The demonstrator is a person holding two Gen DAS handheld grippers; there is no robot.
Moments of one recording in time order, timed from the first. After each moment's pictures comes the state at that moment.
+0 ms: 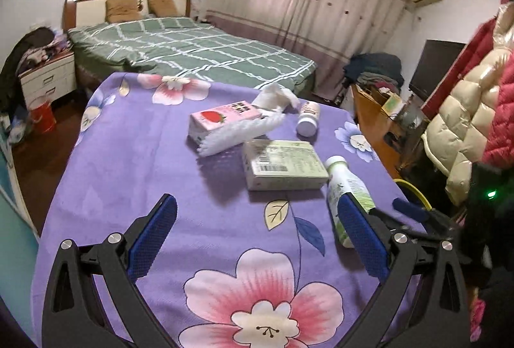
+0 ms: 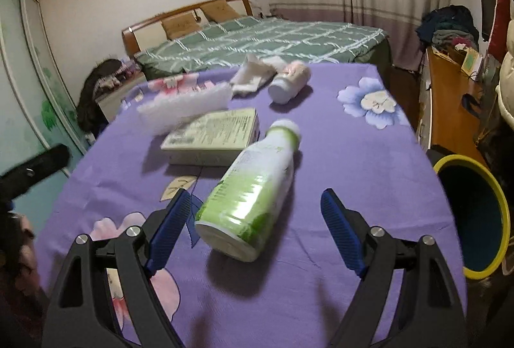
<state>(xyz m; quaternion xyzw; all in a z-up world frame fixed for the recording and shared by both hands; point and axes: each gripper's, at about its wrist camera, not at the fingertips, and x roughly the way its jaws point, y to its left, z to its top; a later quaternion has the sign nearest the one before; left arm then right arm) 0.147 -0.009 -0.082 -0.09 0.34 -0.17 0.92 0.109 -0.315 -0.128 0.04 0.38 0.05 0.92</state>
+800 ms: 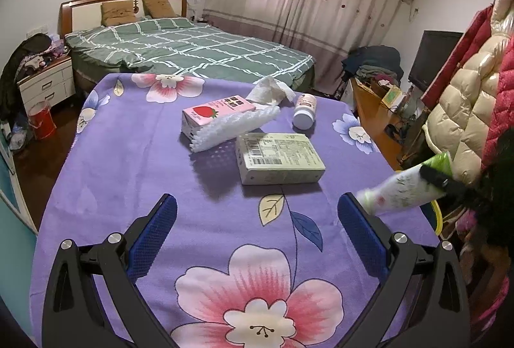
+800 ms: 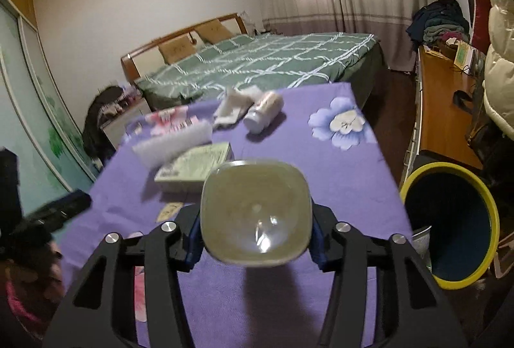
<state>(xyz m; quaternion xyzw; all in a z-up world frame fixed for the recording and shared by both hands) 0.137 -0.035 -0.086 -0.06 0.34 -0.17 0.92 0.074 -0.391 -0.072 0.10 0.32 0.06 0.94</state>
